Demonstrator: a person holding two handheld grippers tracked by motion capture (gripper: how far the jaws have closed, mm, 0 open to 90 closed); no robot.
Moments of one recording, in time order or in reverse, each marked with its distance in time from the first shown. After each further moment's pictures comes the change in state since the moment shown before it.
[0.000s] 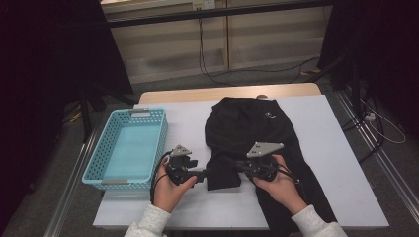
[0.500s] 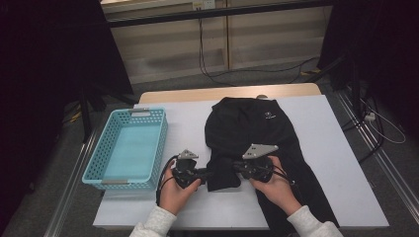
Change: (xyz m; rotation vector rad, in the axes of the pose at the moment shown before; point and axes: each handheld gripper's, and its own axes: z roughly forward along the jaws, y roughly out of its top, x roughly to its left) left arm -0.010 -0.007 0.014 0.077 -0.041 -0.022; right arm 0.003 -0.003 0.012 0.012 -0.031 -0.005
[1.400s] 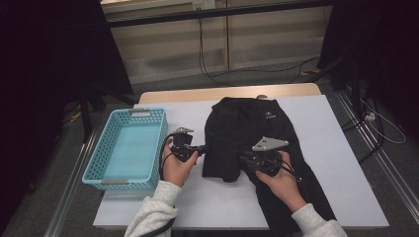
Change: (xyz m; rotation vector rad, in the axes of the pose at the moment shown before) left arm 0.037 0.060 0.005 -0.116 0.037 -0.118; right arm -0.021 -0.001 -0.013 -0.036 -0.125 0.057
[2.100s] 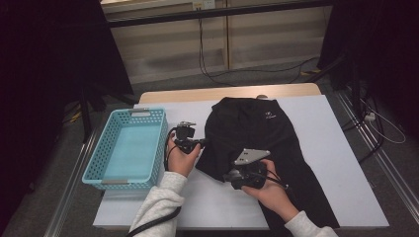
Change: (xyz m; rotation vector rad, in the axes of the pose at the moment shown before) left arm 0.008 0.009 0.016 -0.005 0.051 0.000; right arm 0.046 0.003 0.015 0.041 0.128 -0.090
